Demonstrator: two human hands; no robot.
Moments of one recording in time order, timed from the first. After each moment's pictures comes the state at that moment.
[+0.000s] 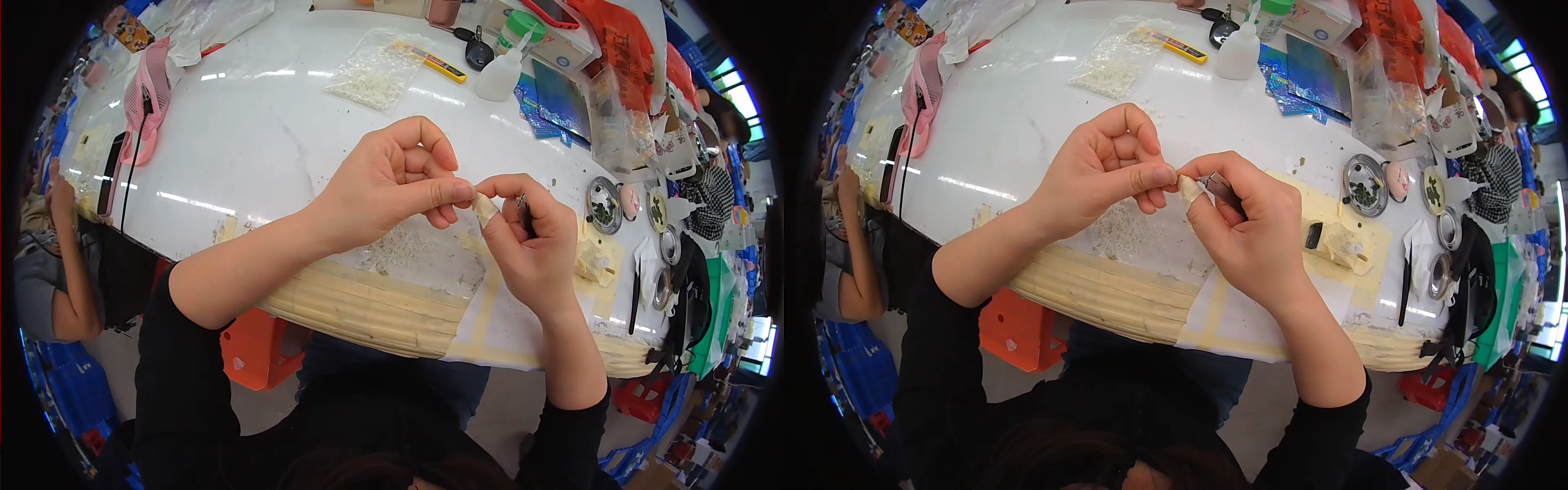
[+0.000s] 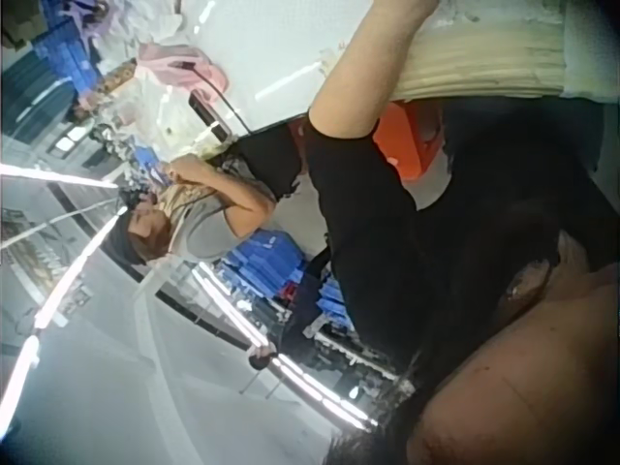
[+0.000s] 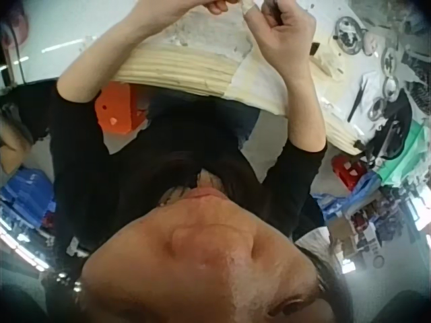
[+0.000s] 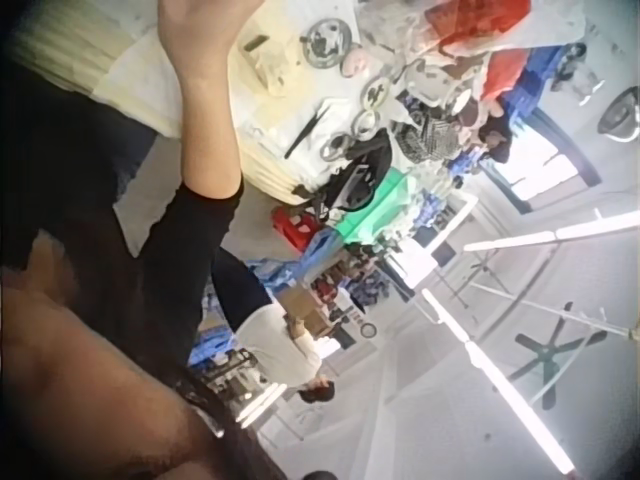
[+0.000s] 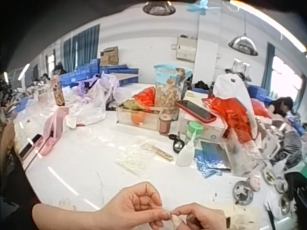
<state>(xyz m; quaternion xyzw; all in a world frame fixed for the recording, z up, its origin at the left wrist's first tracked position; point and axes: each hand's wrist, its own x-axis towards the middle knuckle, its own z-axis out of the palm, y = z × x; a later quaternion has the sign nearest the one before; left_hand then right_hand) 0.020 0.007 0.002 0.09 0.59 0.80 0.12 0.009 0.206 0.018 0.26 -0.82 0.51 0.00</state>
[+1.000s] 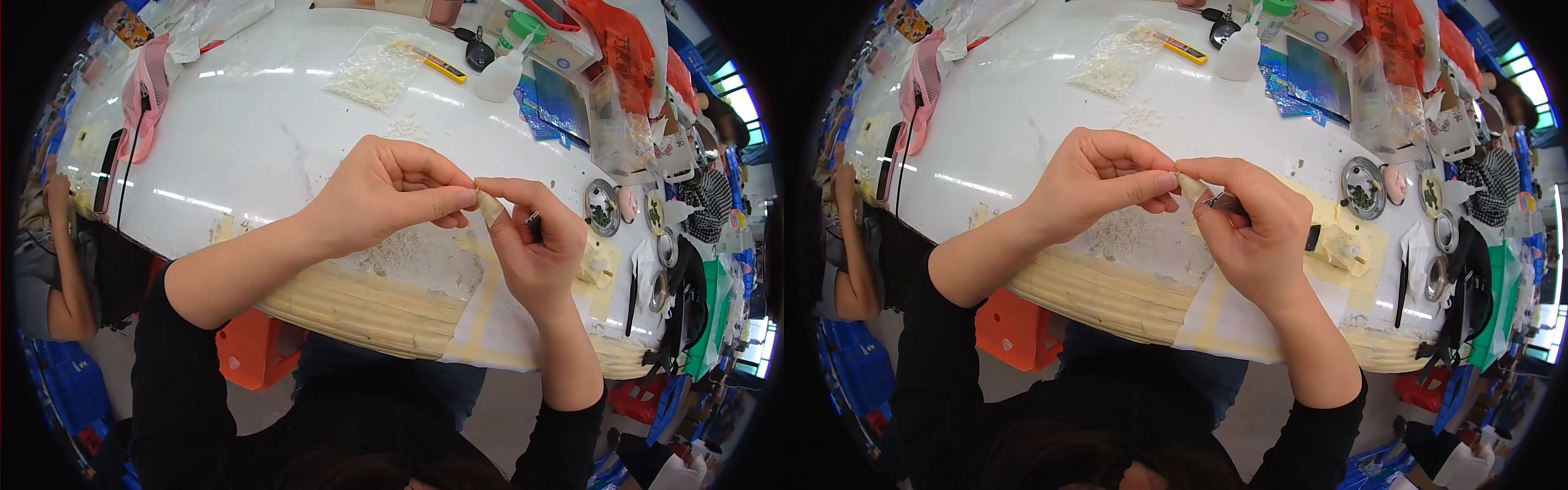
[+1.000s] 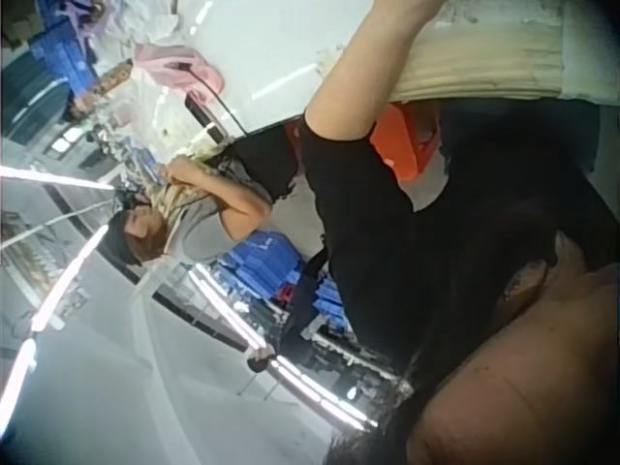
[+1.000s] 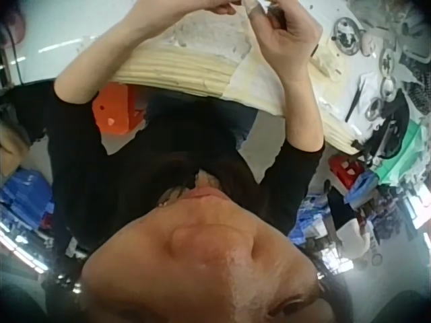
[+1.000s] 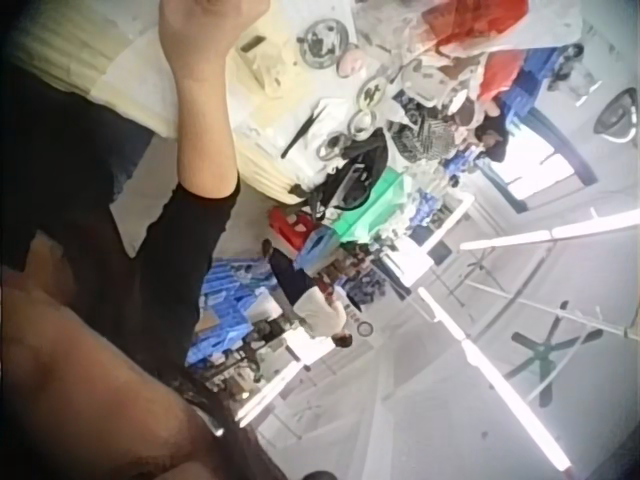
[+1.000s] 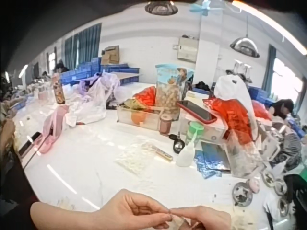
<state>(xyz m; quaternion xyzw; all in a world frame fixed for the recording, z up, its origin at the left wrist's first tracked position) 0.025 0.007 0.004 0.09 0.58 0.80 0.14 0.007 0.208 0.013 0.31 -0.81 0.48 0.11</state>
